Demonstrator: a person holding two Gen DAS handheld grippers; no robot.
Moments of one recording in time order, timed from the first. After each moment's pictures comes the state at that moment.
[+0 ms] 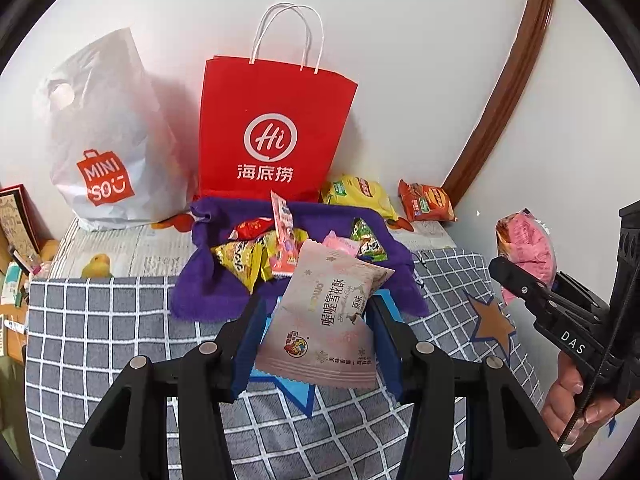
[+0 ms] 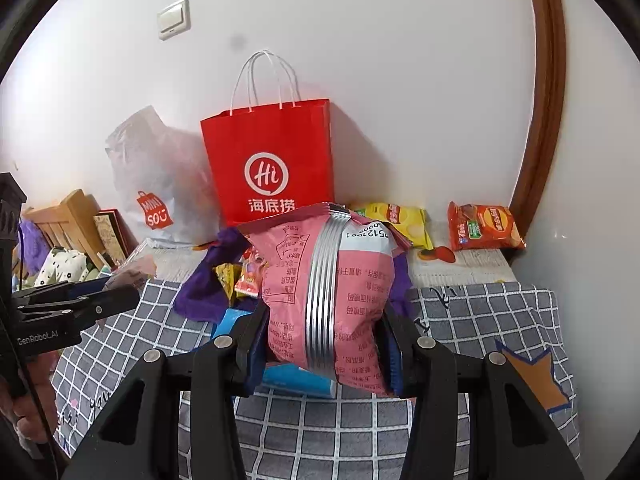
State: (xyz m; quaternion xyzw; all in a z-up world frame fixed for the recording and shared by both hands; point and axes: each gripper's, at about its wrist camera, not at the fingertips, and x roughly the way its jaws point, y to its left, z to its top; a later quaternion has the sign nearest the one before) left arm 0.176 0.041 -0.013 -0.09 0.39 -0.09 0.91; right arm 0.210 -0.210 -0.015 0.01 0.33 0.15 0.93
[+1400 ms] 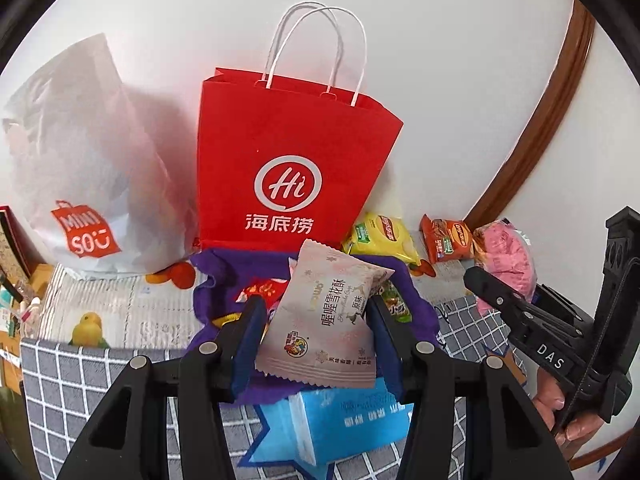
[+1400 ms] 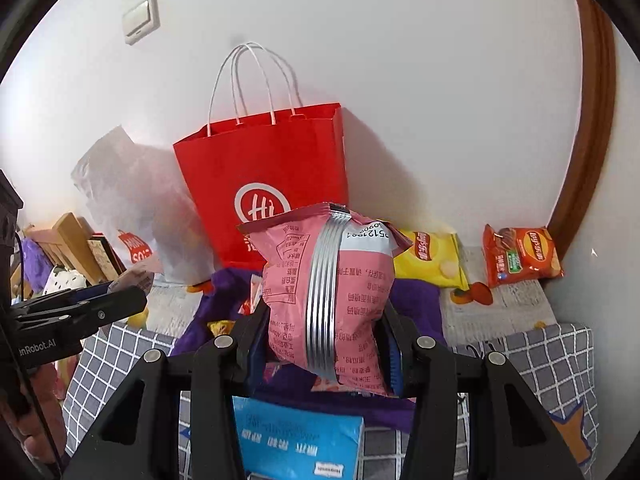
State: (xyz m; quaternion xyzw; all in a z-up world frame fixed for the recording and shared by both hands) left arm 0.290 0.067 -0.003 -0.11 0.39 -0.08 0.91; right arm 0.331 -0.164 -0.017 0.03 0.35 0.17 0.92
